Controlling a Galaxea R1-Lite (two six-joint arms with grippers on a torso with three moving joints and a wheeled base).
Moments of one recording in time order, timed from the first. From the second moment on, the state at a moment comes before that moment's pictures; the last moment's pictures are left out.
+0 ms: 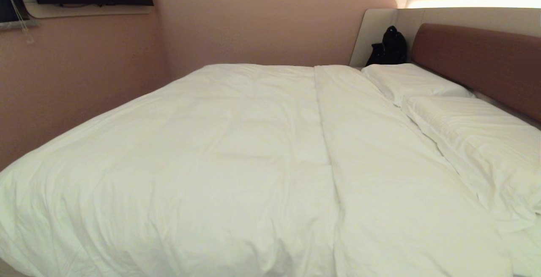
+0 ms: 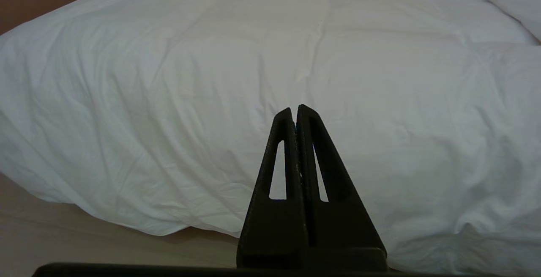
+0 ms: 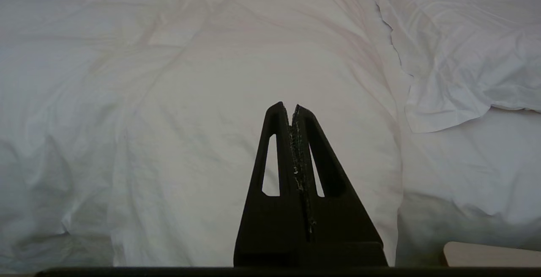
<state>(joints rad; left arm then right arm) 0.00 0.00 0.00 -0.01 0.02 -0.02 -0.01 0.00 0.00 -0.04 0.00 -0.01</state>
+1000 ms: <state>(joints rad) 0.00 0.00 0.00 -0.01 0.02 -0.02 -0.01 0.00 0.00 -0.04 0.00 -0.01</state>
